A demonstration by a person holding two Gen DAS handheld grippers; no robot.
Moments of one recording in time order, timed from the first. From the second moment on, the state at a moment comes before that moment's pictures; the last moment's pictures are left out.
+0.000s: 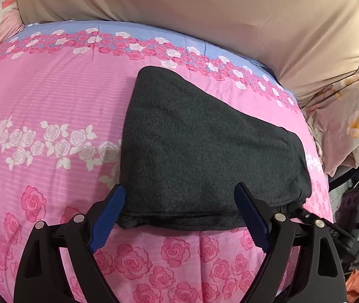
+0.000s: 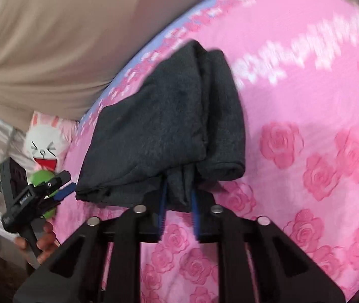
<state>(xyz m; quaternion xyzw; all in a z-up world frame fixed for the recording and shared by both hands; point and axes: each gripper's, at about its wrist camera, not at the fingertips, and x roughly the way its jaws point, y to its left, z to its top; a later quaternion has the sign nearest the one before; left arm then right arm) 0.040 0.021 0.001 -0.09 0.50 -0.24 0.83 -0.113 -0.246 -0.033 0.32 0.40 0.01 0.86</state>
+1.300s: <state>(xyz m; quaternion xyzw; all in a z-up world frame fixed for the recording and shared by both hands) 0.040 0.012 0.006 -0.08 0.49 -0.25 0.83 -0.075 -0.272 0.014 0.22 0.35 -0.03 0.91</state>
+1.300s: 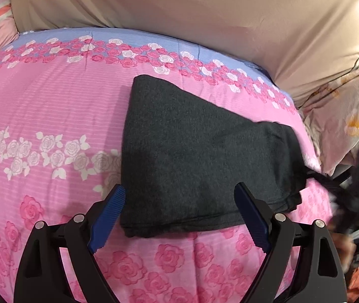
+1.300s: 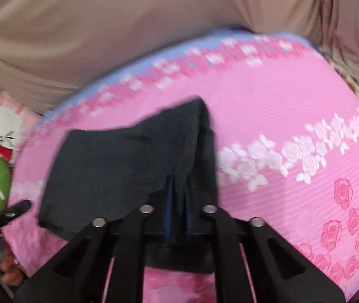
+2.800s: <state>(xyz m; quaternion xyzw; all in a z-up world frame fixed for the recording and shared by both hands) 0.001 0.015 0.019 0.03 0.46 -0.19 0.86 -0.025 -0.192 -0.029 0.09 0.41 -0.11 0.90</state>
